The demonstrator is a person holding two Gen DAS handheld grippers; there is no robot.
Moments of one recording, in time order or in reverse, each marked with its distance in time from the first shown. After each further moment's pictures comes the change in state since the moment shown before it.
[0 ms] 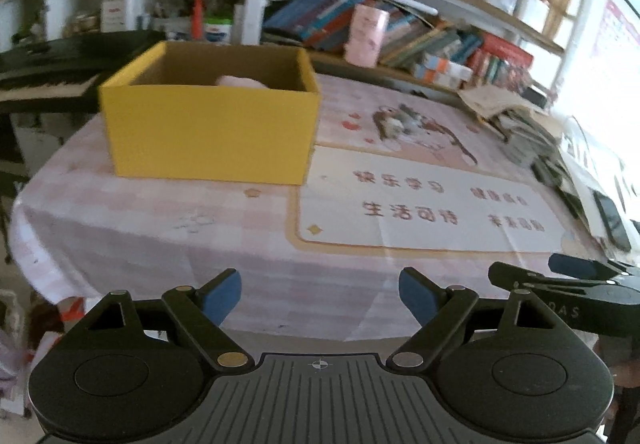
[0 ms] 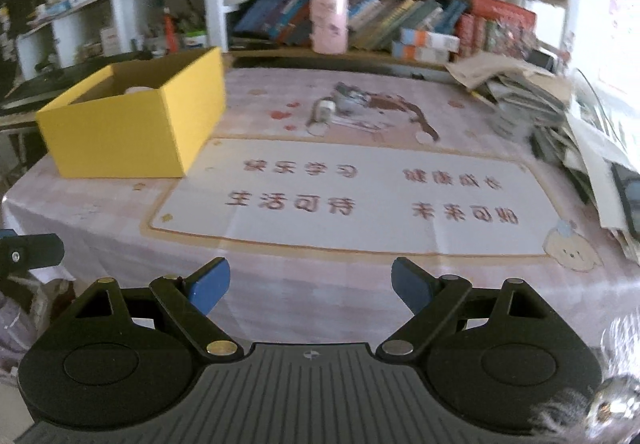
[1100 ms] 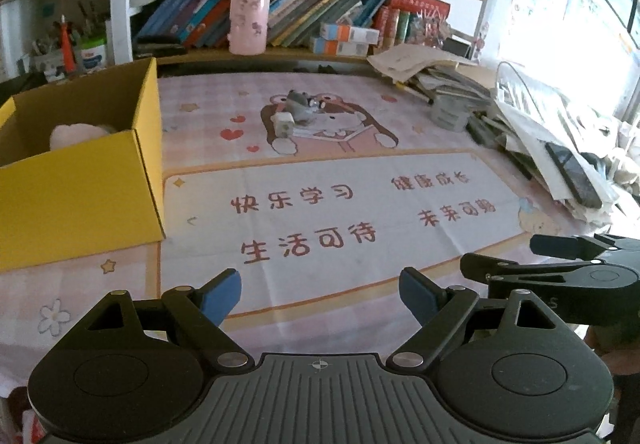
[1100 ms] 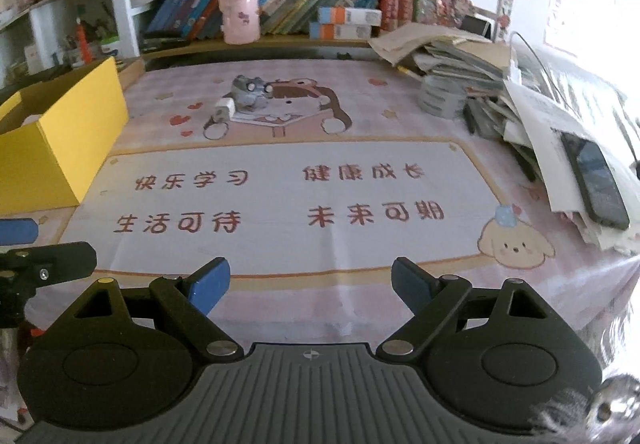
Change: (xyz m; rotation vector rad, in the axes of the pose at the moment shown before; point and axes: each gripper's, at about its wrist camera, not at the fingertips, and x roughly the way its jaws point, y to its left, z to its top) left arm 0.080 -0.080 0.040 0.215 0.055 -0.162; right arm 0.032 -0.066 0.018 0.111 0.053 -0.139
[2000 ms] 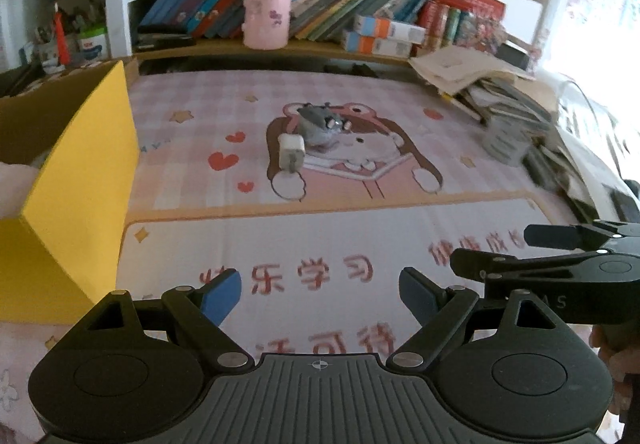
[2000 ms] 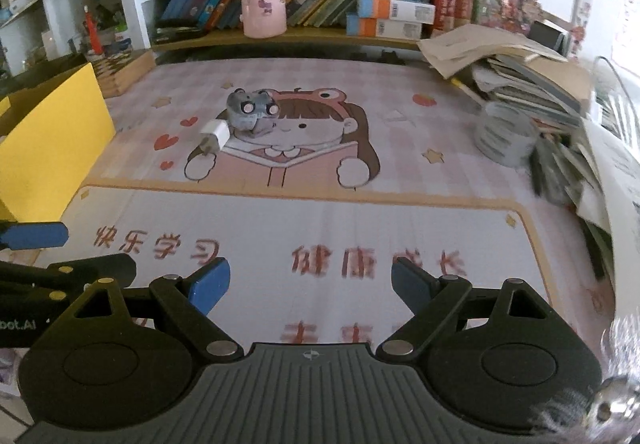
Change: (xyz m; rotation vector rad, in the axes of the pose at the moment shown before) left arm 0.102 -0.013 0.070 -0.094 0.025 0.107; right arm 0.111 -0.035 0.094 -0.116 0.047 0.159
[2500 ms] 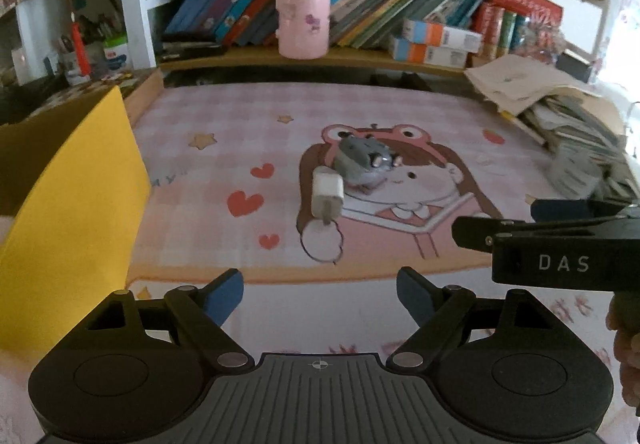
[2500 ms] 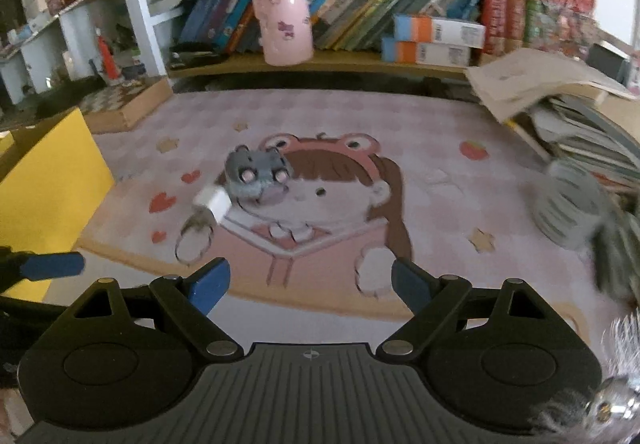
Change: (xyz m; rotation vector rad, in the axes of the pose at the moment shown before) left arm 0.059 -0.004 0.046 -0.022 0.000 0.163; right arm 0.067 -0.019 0.068 -0.025 -0.045 0.150
